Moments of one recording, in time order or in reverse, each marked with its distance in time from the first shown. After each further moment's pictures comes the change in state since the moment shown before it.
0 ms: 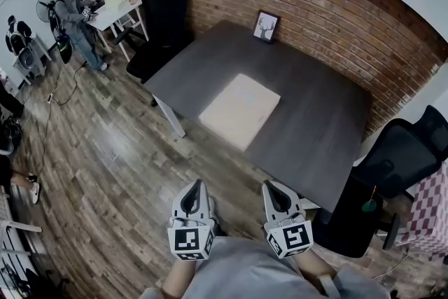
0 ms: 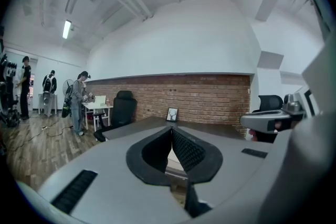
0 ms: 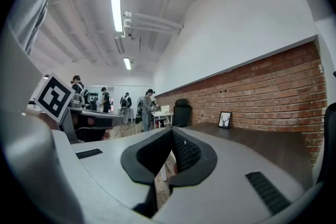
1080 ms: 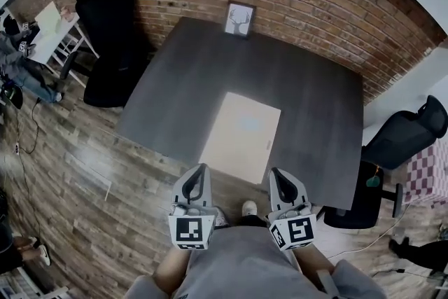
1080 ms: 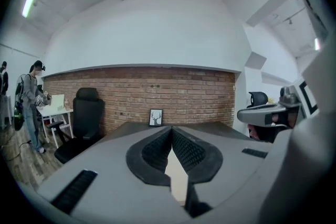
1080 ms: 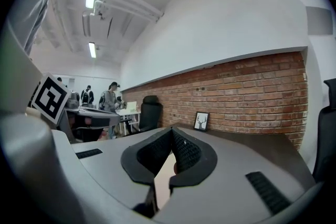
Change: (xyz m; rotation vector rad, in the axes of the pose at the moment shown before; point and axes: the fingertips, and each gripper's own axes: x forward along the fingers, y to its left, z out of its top) left arm 0.251 0.097 0.056 0.101 0.038 -0.382; right arm 0.210 -0.066 0.027 0.026 0.048 -0.381
